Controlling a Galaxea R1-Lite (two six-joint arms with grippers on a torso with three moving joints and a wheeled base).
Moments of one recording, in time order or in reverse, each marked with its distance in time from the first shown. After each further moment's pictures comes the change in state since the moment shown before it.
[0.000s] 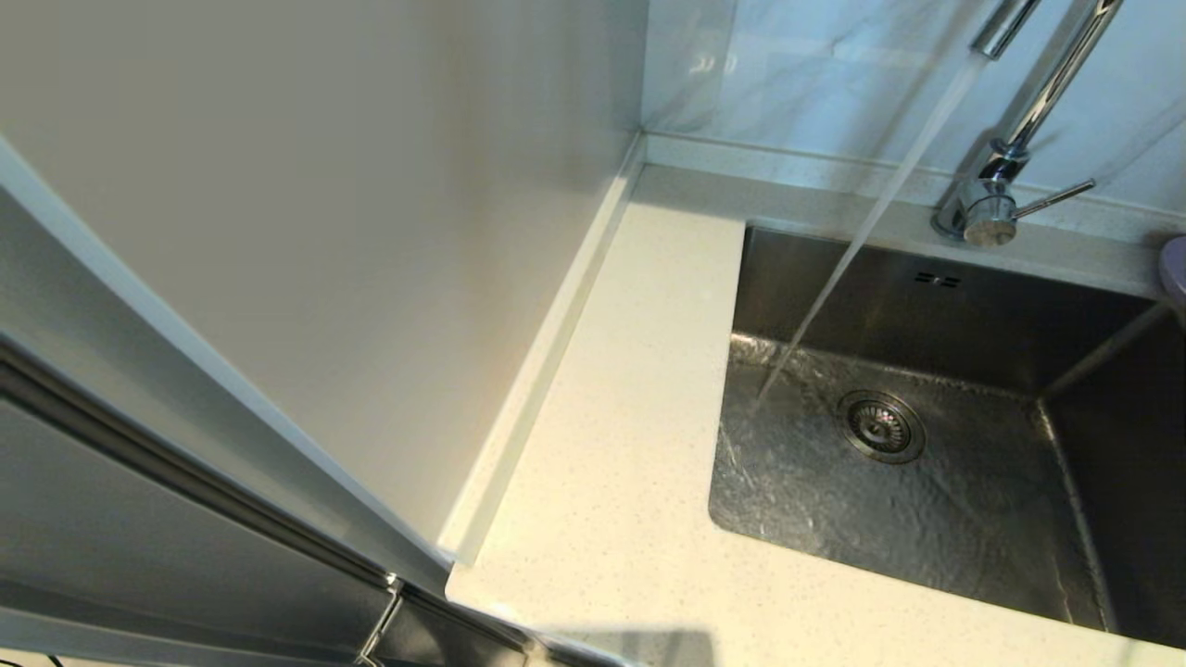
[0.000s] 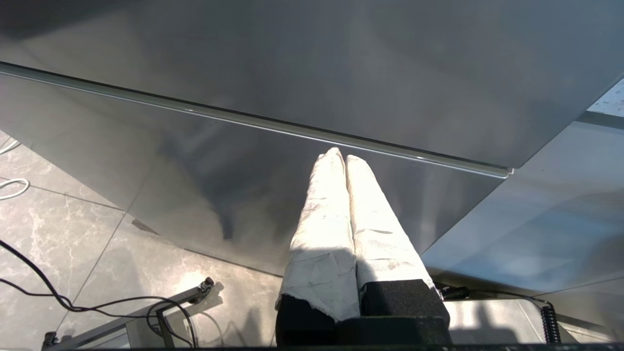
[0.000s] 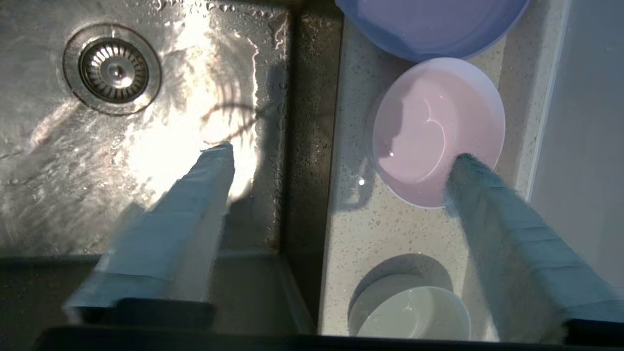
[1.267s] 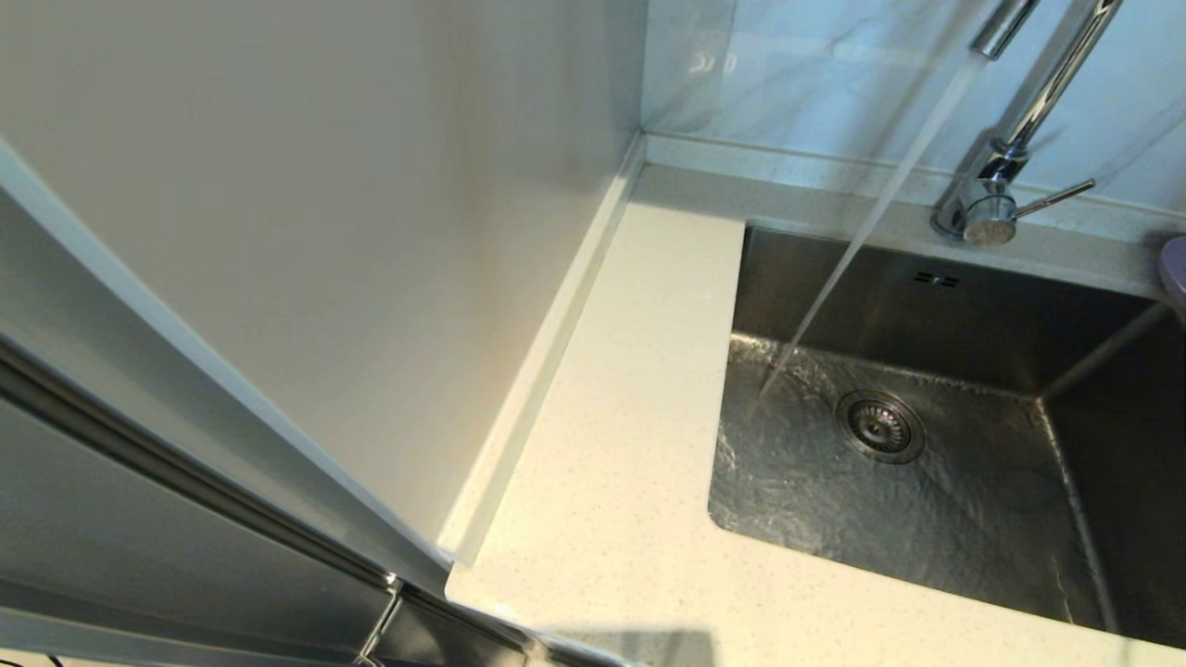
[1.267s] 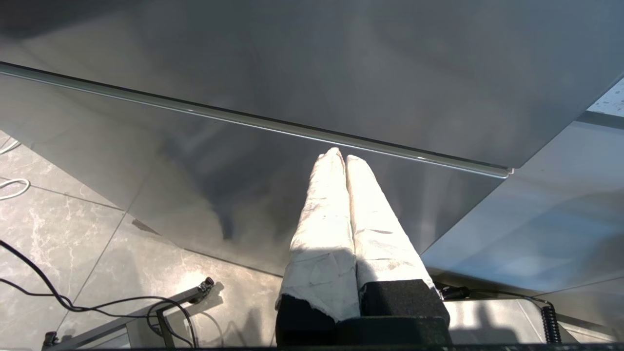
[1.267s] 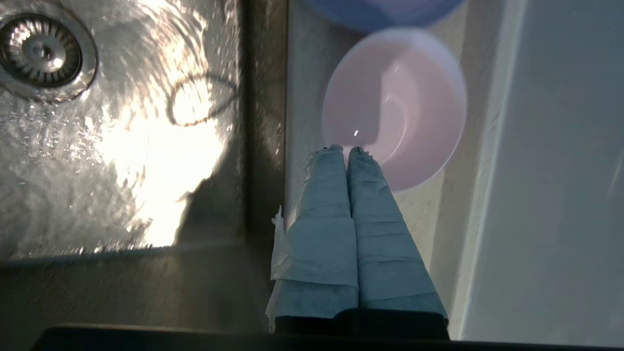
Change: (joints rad) left arm 0.000 0.000 0.000 0.000 0.000 0.000; right arm -0.048 0.044 0.001 -0.029 -0.061 -0.055
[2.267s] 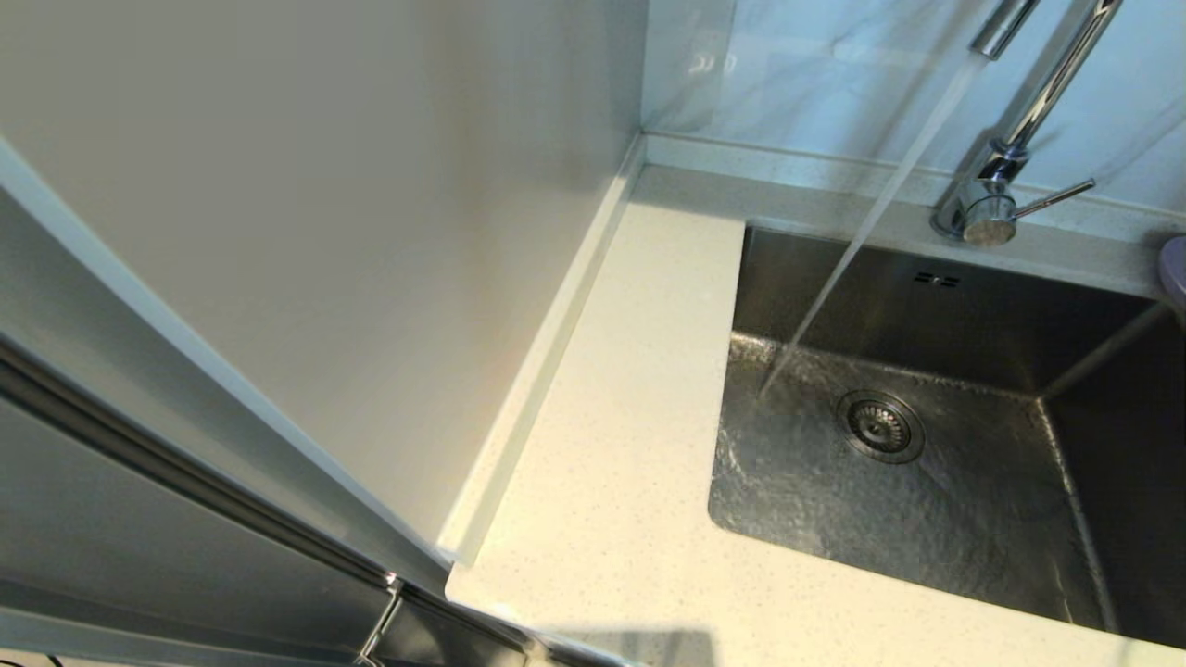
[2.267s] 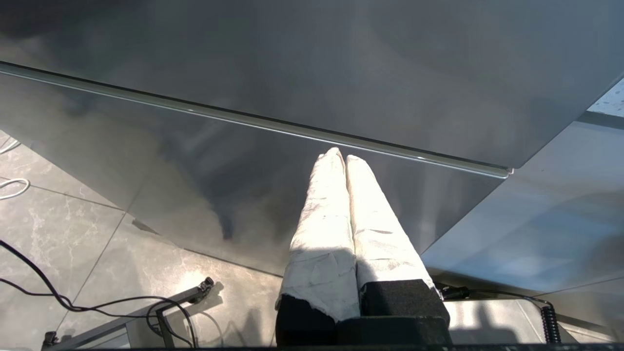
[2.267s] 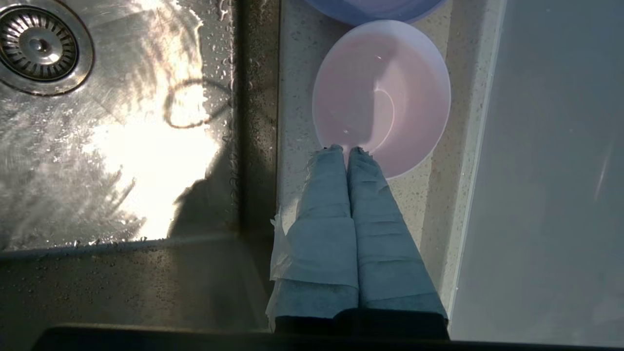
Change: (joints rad) left arm 0.000 0.000 0.000 0.000 0.000 0.000; right arm -0.035 -0.033 -0.001 0.039 0.016 -0.027
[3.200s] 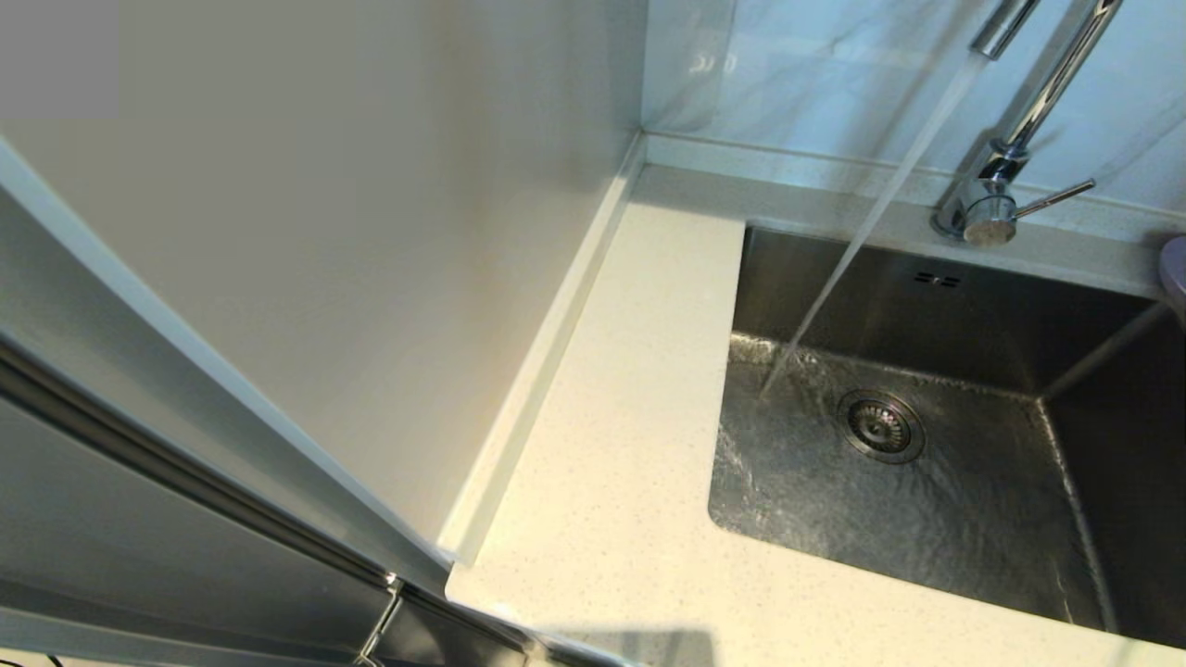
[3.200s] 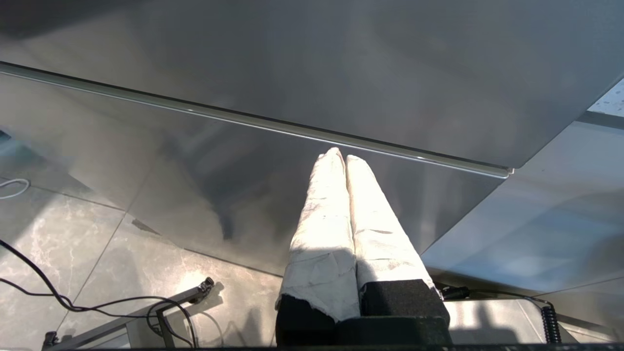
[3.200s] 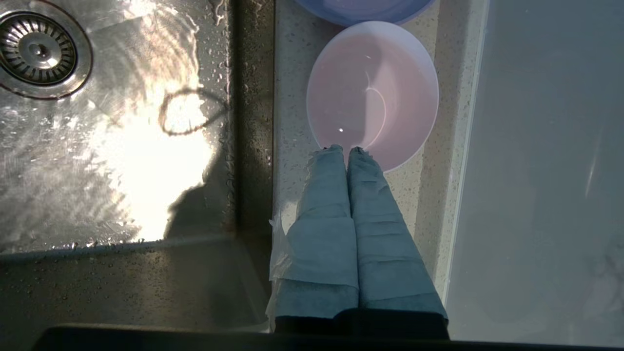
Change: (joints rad) left arm 0.000 0.000 0.000 0.000 0.000 0.000; right arm -0.010 -0.026 0.003 -0.003 0.002 0.000
